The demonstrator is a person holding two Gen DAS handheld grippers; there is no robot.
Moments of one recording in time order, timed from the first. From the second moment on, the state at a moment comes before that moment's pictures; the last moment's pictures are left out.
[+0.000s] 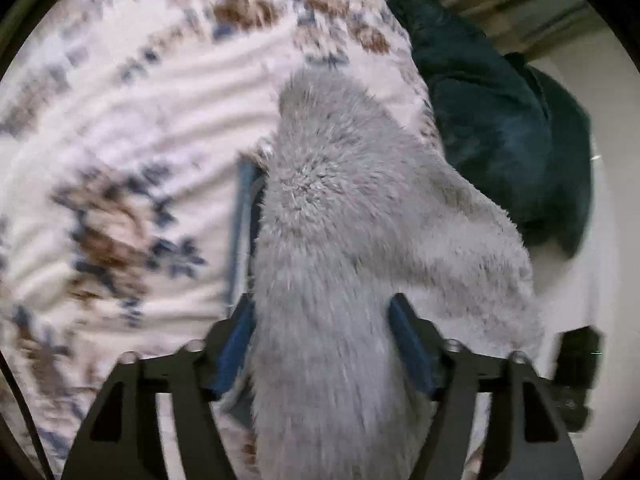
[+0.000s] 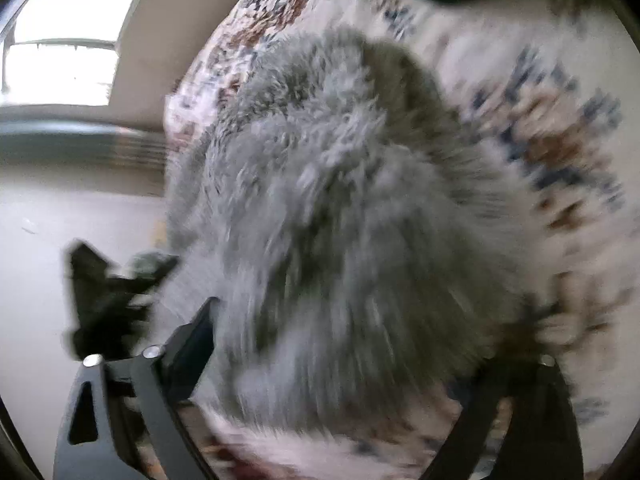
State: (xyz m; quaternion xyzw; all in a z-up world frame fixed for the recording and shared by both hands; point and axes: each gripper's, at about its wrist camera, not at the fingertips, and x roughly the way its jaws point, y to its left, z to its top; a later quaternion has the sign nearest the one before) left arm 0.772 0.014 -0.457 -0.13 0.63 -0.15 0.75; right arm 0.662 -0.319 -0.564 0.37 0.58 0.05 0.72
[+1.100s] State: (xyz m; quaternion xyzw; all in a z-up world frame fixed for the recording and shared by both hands) left arm 0.531 -0.008 -0.233 0.03 0.45 -0.08 0.89; right arm 0.492 -0.216 -0.217 0.03 0.47 -0.11 0.87
